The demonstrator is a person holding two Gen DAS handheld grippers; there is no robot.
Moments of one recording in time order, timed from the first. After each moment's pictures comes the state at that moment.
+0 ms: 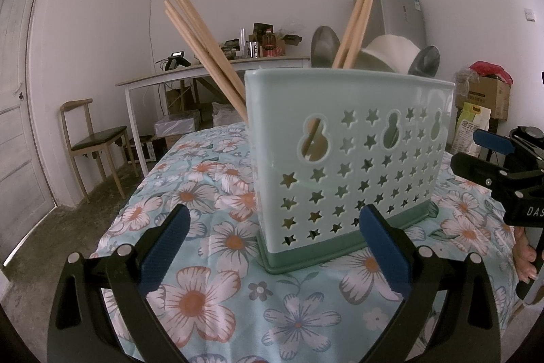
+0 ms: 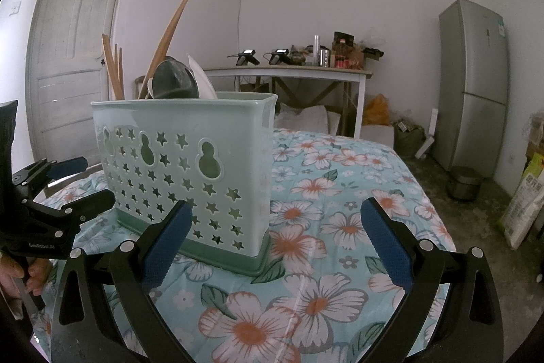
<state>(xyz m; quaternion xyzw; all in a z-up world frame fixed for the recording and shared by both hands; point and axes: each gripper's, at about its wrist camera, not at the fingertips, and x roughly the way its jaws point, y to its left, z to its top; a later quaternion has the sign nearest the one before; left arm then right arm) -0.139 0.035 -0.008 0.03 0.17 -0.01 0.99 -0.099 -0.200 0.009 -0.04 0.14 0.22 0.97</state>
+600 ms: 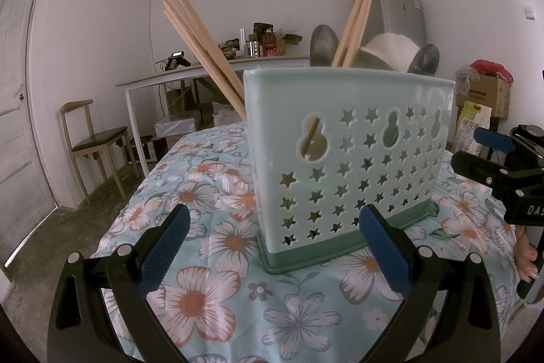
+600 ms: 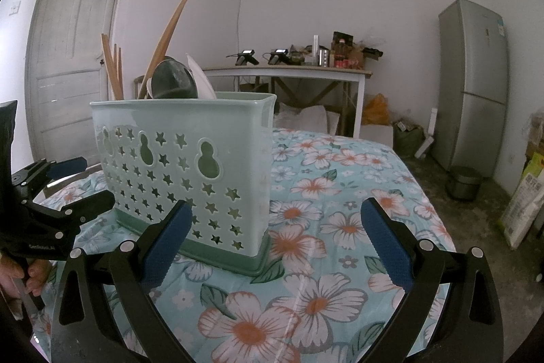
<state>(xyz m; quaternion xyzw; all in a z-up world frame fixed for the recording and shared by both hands) -0.139 0.036 -0.007 0.03 0.17 -0.01 0.99 -0.099 -0.200 0.009 -0.04 0.14 0.22 0.96</state>
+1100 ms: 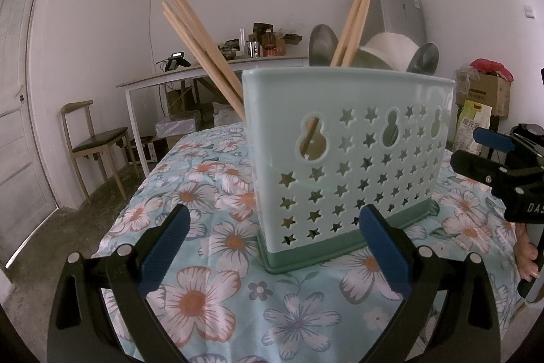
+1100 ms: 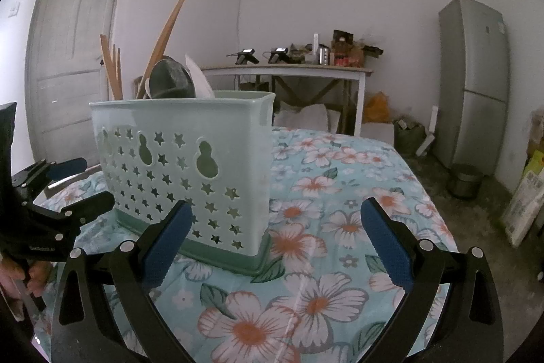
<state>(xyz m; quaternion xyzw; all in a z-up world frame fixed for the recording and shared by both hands) -0.139 0.036 -0.007 0.03 0.17 -0.01 0.99 -0.096 -0.201 0.007 -0.04 0.15 0.22 0.96</state>
